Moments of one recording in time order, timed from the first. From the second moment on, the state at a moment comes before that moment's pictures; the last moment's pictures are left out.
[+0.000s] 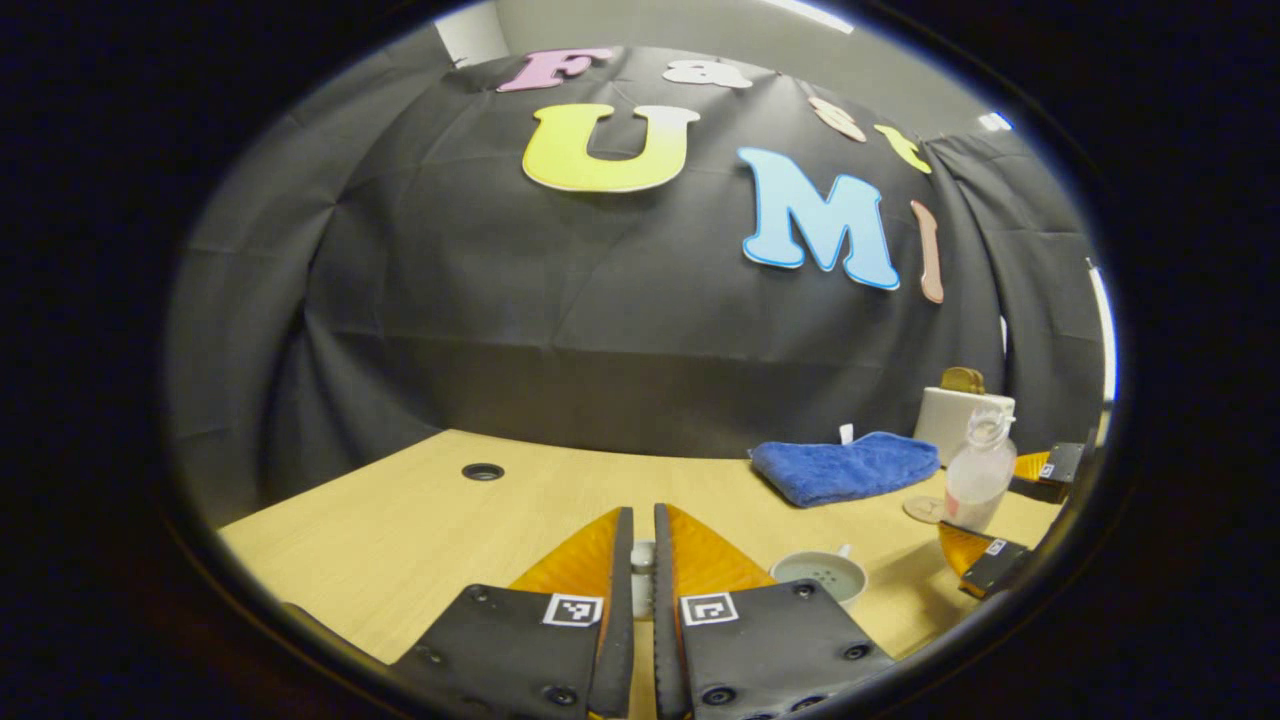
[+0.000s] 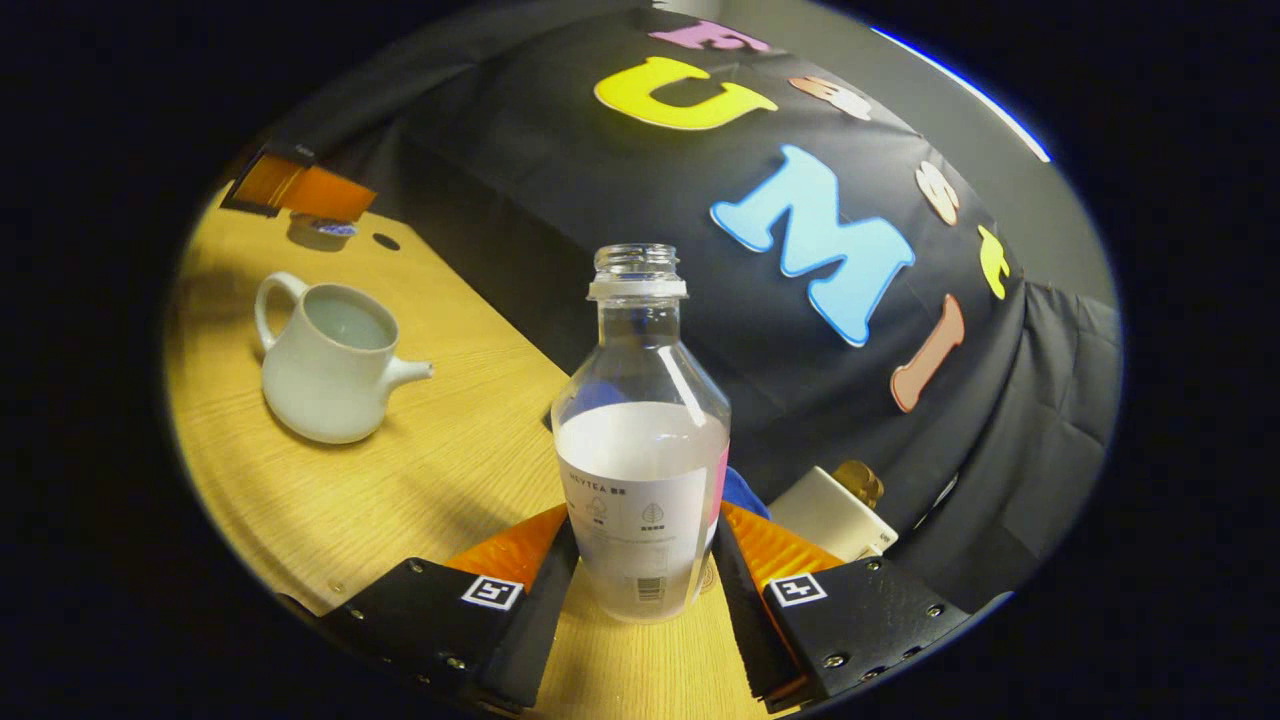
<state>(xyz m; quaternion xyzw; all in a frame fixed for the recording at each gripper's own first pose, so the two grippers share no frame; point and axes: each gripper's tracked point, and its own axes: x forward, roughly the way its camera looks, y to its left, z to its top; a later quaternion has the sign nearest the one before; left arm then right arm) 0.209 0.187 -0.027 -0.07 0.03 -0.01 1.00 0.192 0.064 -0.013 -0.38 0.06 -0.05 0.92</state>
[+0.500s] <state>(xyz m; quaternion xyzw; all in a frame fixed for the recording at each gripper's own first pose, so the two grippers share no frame) 0.211 0.203 -0.027 -0.11 0.02 -0.02 0.99 0.212 0.086 -0.023 -0.50 0.06 -0.01 0.87</state>
